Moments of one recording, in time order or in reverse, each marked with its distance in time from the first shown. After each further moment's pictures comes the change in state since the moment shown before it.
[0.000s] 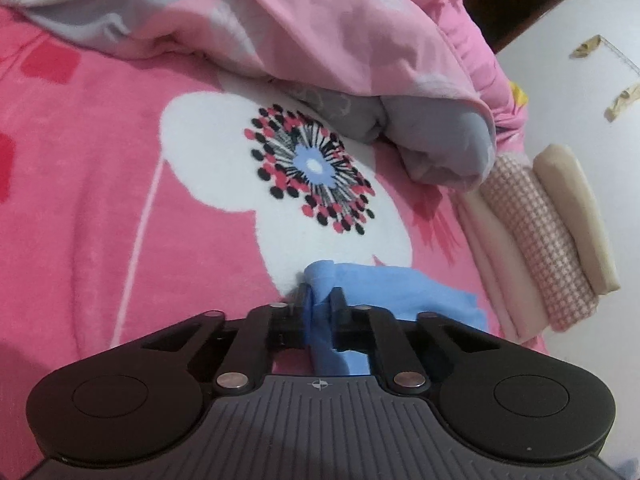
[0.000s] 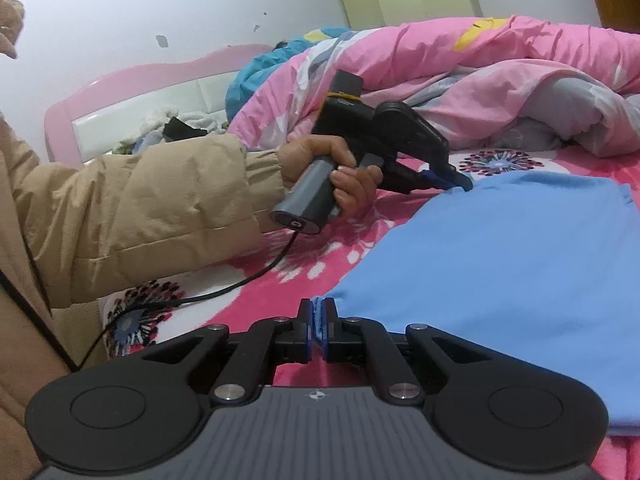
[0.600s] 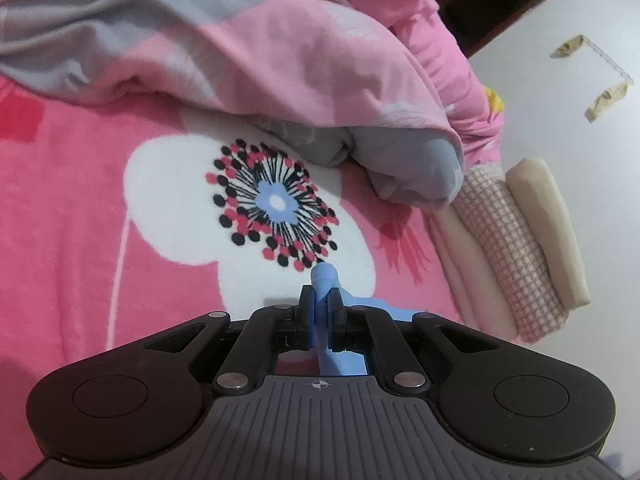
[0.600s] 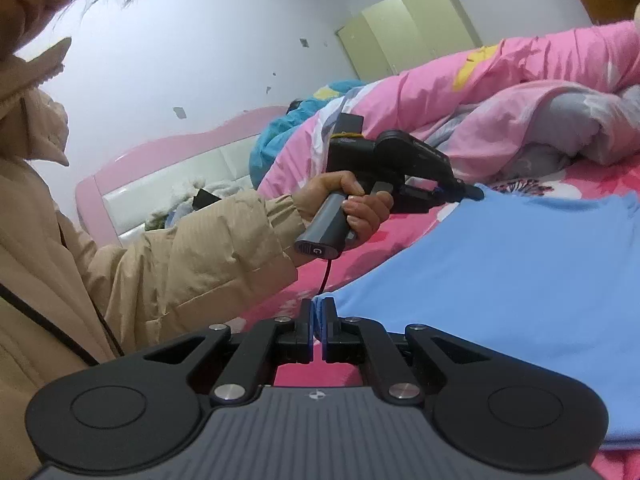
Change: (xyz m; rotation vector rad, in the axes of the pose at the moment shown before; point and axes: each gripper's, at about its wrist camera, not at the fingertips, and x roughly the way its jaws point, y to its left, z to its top) left arm -0.006 -0.014 0.026 0.048 0.012 -0.026; right arm -0.023 -0.014 0.005 0.099 -0.124 0.106
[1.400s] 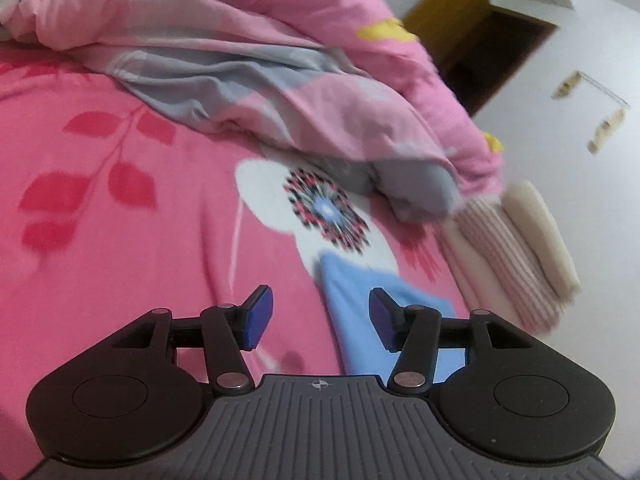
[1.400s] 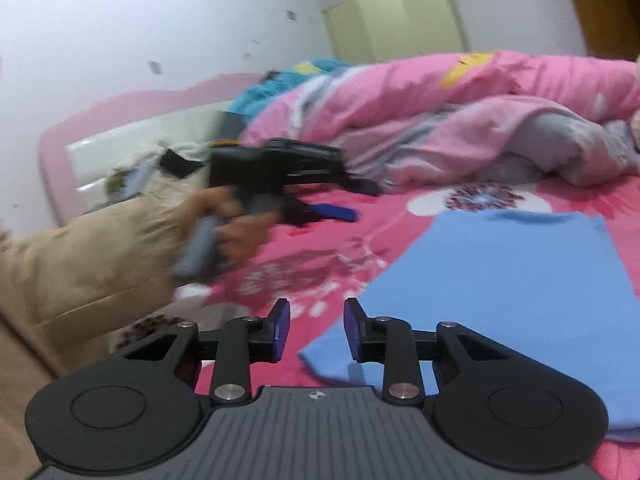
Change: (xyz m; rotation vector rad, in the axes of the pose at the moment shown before) left arm -0.117 0.000 -0.095 0.010 -0.217 0.060; right arm 0.013 0.028 0.004 -0.097 0.065 -0.192
